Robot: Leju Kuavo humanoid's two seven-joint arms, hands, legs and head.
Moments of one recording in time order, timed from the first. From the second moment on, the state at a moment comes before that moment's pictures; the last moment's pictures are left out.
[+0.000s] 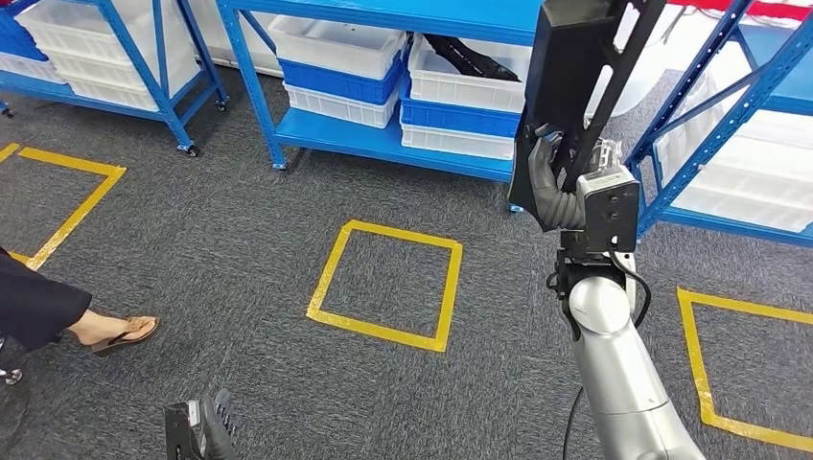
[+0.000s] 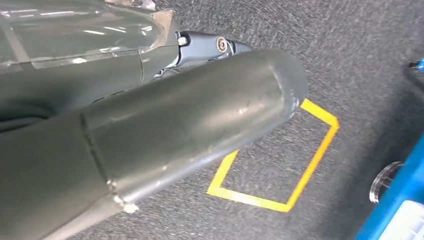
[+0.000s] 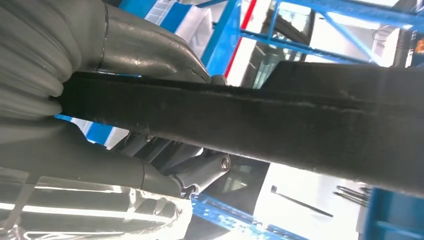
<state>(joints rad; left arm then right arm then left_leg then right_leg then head) -0.23 -0.10 0.15 -0.27 0.19 0.02 -0.69 -0.53 -0.02 0.33 -1.49 0.22 -0.20 -0.22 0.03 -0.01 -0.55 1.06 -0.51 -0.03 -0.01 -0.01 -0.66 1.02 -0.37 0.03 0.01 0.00</state>
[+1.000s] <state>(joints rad) -0.23 -0.11 0.17 -0.30 0.24 -0.02 -0.69 -0.57 0.04 0.32 -1.48 0.29 -0.15 -0.20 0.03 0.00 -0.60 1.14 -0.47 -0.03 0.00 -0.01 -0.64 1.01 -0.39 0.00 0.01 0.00</state>
